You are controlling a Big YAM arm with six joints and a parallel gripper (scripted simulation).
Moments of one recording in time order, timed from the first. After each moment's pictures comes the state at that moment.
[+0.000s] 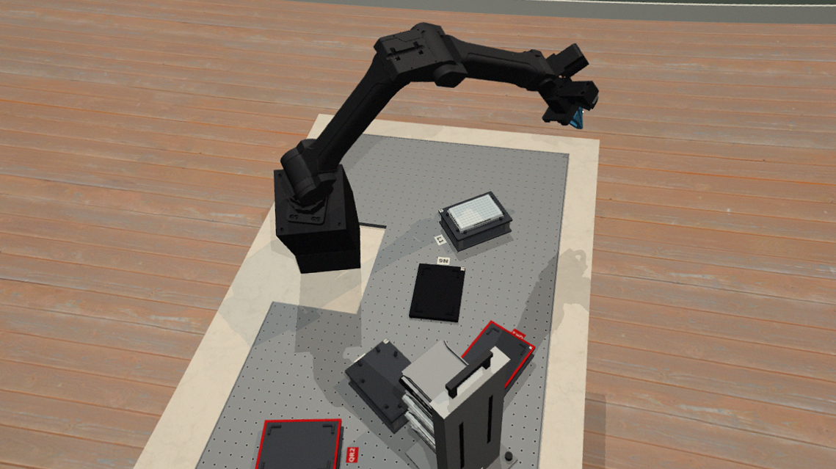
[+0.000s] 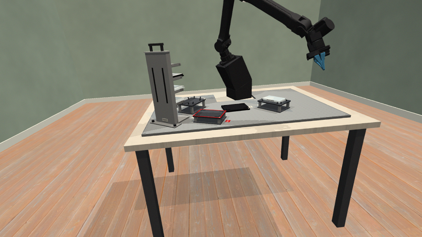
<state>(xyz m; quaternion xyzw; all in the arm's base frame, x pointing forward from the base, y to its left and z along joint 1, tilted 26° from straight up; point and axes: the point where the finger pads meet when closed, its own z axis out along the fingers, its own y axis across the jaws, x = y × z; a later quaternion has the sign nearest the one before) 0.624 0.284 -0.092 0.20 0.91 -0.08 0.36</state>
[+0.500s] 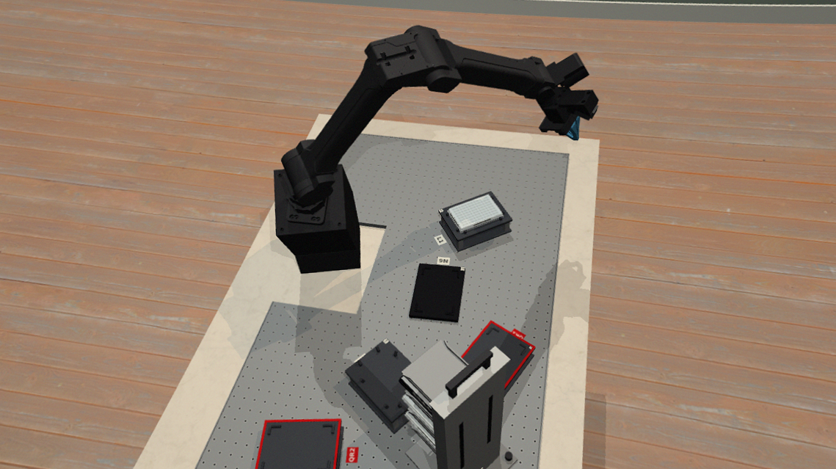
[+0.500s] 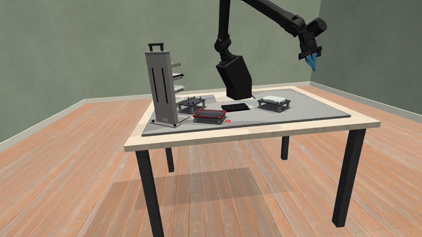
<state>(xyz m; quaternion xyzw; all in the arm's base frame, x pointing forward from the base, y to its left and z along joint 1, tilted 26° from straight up) 0.612 0.246 -0.077 0.19 0.92 -0.10 0.34</state>
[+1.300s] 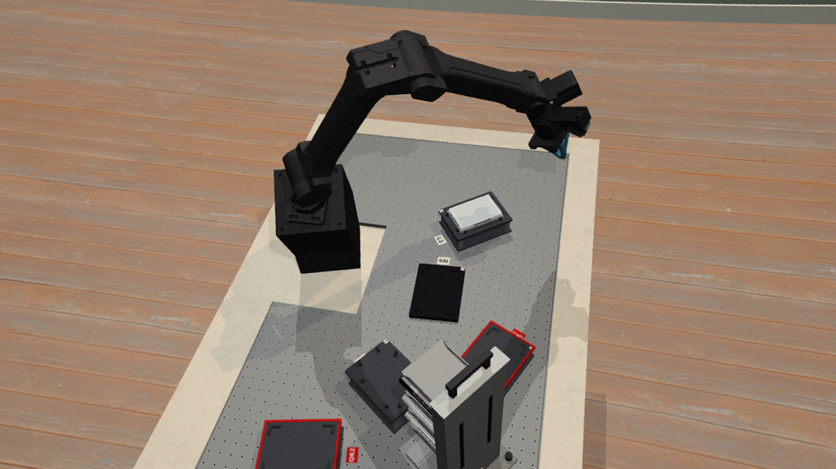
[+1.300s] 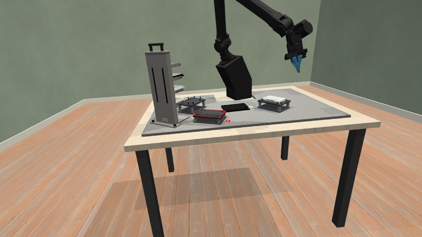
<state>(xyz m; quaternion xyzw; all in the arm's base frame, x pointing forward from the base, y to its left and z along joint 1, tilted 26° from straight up) 0.581 0.187 -0.058 0.16 0.93 -0.14 0.30</state>
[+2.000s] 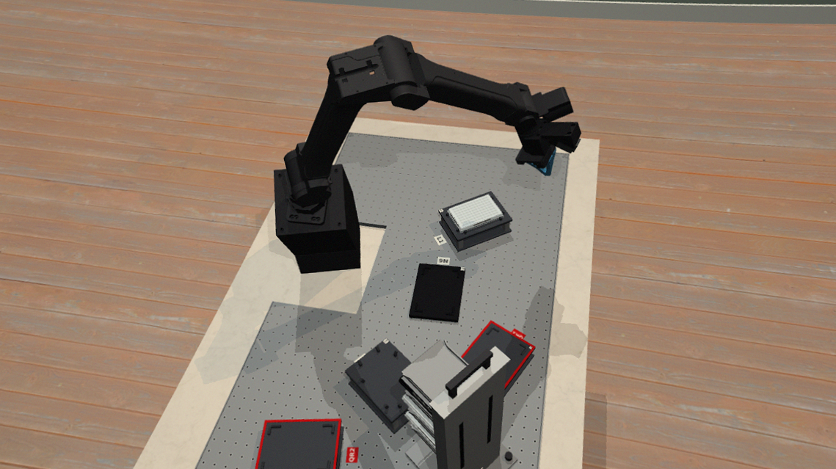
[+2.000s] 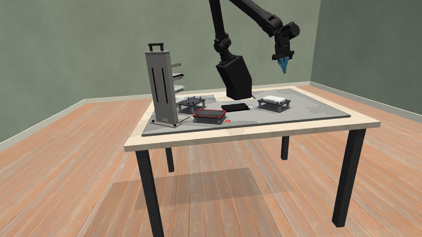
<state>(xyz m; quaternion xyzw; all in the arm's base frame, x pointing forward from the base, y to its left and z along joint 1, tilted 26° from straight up) 0.545 0.134 -0.041 0.14 0.94 -0.17 0.26</state>
